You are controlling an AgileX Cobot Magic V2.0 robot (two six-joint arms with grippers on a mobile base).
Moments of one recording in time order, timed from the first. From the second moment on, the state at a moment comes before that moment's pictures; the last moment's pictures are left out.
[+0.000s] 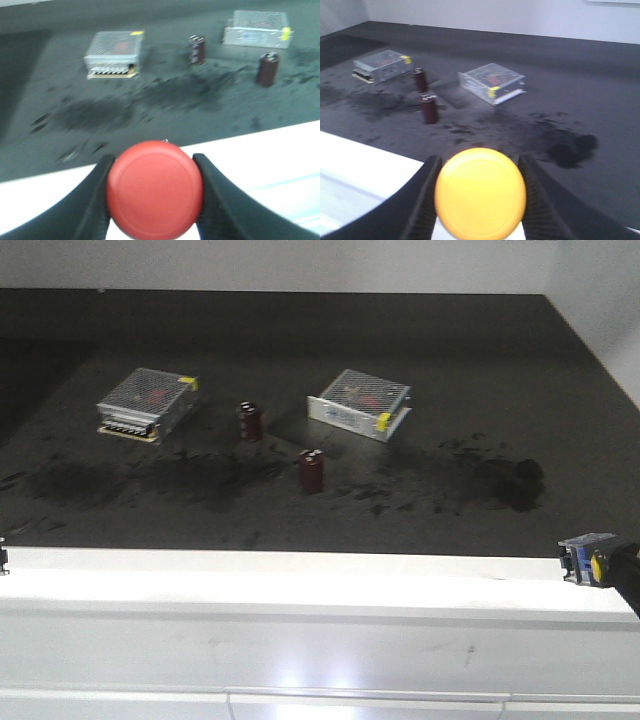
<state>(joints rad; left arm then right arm) -0.23 0.48 -0.53 0.08 0.54 -0.08 0.40 0.38 -0.49 -0.07 0.46 0.09</state>
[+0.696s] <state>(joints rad) -0.23 0.48 -0.53 0.08 0.54 -0.08 0.40 0.38 -0.49 -0.07 0.46 0.09</state>
